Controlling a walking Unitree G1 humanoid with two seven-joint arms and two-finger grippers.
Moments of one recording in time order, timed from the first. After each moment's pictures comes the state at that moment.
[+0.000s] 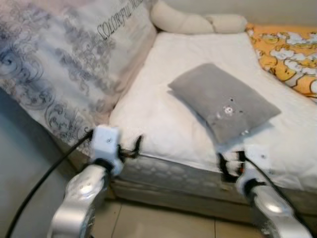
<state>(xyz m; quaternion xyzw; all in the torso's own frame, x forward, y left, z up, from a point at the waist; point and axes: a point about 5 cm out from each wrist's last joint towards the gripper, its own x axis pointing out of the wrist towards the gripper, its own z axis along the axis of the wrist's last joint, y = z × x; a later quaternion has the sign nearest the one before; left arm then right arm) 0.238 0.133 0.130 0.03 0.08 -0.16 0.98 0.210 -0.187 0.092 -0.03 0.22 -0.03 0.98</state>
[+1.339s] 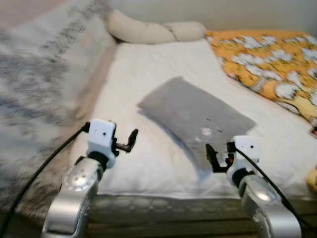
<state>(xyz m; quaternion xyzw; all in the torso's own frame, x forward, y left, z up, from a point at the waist) 0.249 0.143 0.128 0.04 0.08 -0.15 0.98 0.228 -0.169 0.096 -0.01 0.19 0.02 0.98</state>
